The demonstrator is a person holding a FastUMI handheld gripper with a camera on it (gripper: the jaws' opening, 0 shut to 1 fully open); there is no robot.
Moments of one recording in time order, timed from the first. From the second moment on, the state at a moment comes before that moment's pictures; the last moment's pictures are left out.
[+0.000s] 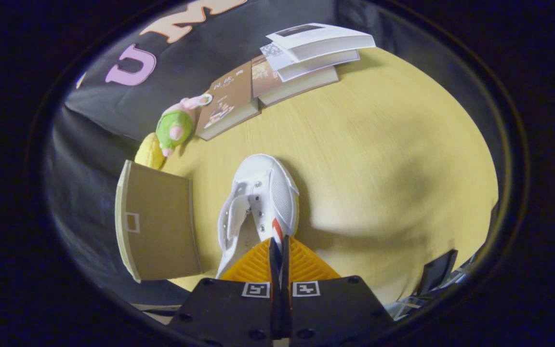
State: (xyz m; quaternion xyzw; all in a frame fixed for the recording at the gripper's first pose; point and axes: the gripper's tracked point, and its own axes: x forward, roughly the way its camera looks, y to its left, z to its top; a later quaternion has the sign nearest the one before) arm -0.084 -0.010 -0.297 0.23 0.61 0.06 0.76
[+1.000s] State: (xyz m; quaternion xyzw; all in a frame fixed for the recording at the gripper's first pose) arm -0.057 0.134 -0.151 0.30 0.53 0.17 0.78
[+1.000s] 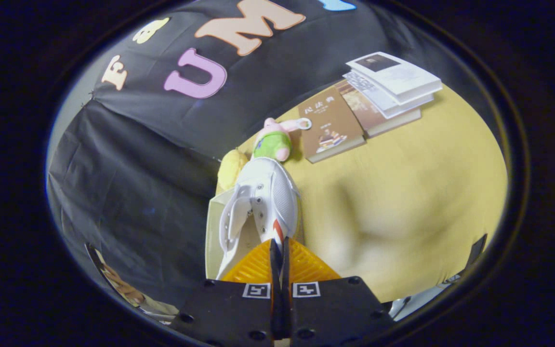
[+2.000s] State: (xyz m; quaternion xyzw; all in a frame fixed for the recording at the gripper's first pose) arm -0.052 0.249 -0.173 0.27 0.52 0.18 0.79
